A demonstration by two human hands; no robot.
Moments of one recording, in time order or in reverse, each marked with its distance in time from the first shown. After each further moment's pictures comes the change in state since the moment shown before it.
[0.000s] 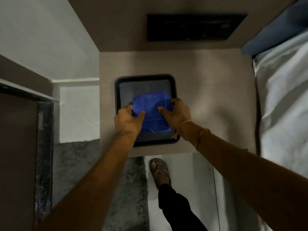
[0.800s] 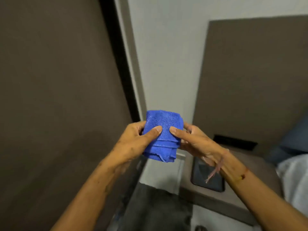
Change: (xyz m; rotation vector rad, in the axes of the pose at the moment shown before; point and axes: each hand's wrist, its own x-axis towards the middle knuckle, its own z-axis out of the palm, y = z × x) left_hand -0.492 0.095 -0.454 -0.359 0.110 0.505; right_hand -0.534 -0.245 -0.075 0.510 -0.750 -0.731
